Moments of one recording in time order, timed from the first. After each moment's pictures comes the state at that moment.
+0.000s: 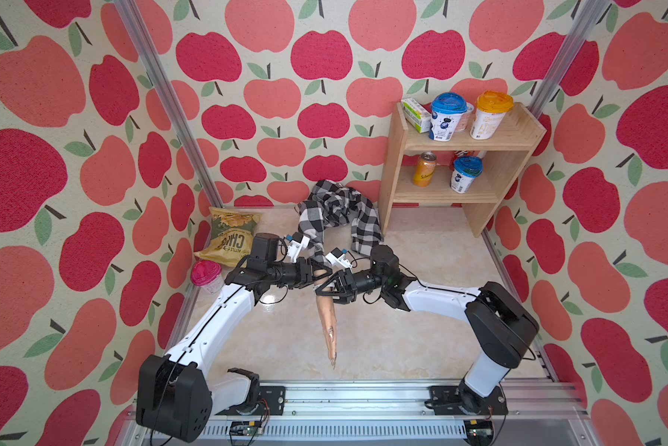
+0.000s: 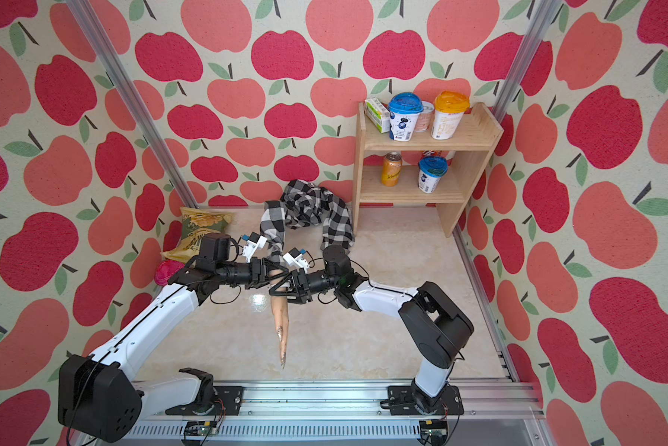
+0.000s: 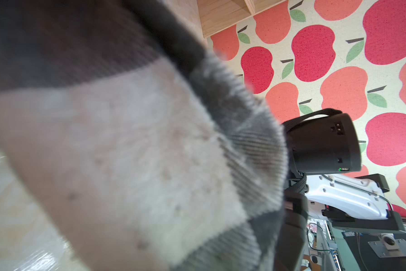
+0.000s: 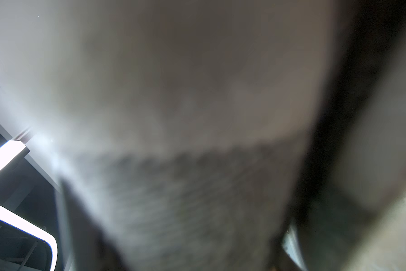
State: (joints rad) left arm -0.28 1.22 0.95 -0.43 0.92 -0.62; right arm 0.86 1.72 0.97 0.67 -1.09 1.30
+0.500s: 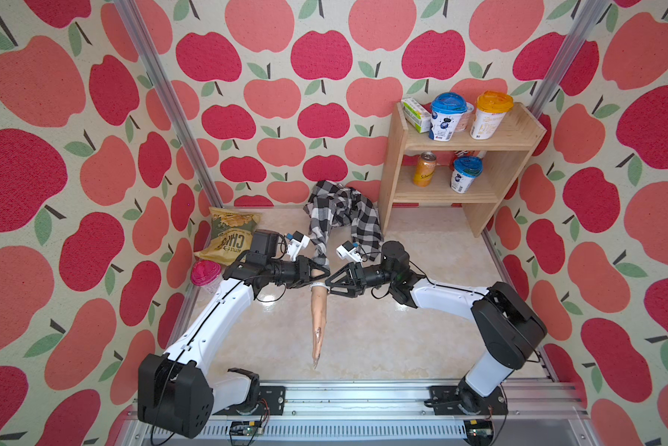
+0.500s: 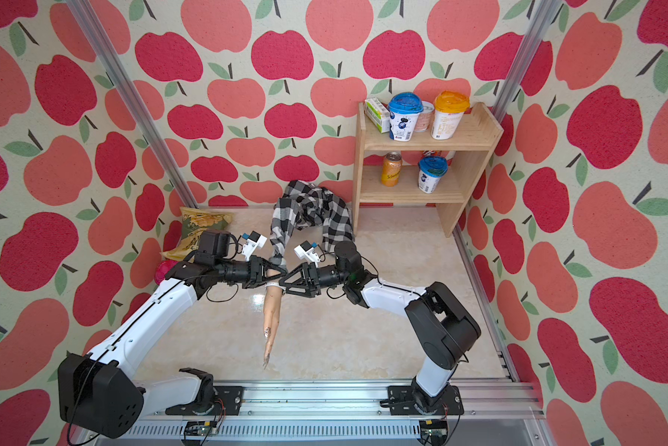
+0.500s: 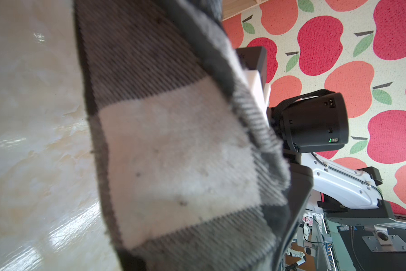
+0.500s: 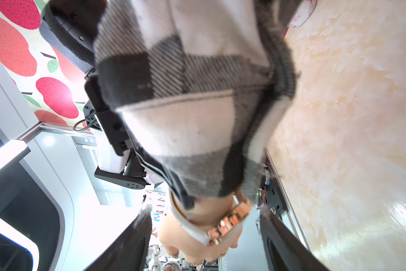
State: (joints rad) left arm -0.27 1.26 1.06 -0.60 0.91 -0.55; right arm 0.76 1.68 0.91 0.66 -1.12 1.25
